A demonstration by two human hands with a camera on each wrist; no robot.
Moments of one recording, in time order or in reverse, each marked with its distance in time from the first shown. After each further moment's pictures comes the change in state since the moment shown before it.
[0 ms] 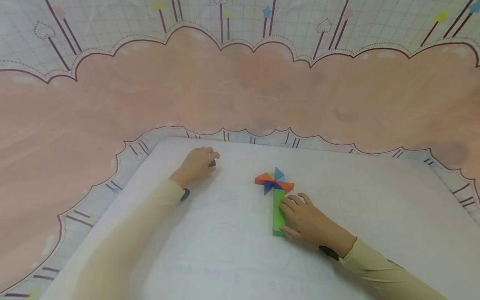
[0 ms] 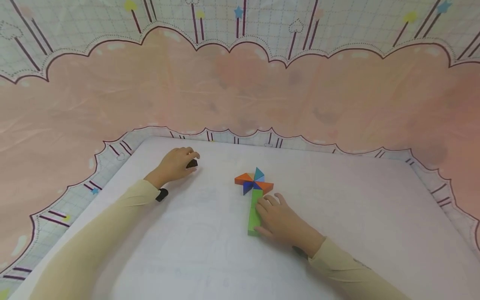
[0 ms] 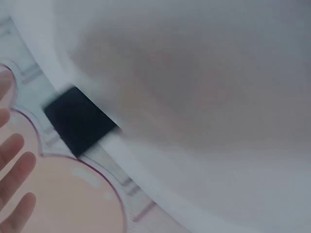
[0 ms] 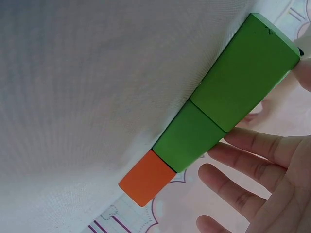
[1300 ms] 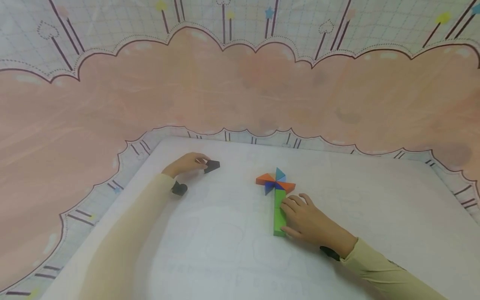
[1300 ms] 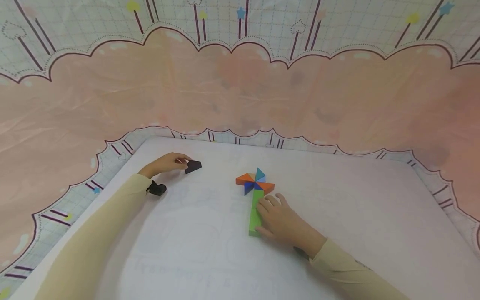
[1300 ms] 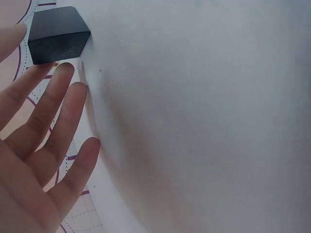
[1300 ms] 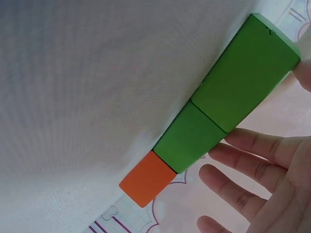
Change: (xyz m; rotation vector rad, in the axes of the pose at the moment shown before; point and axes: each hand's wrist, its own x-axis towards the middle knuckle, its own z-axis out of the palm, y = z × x) left_hand -0.009 -0.053 0.013 -0.687 -0.281 -0.258; right_hand 0.001 0.001 0.001 0.016 -0.004 0.003
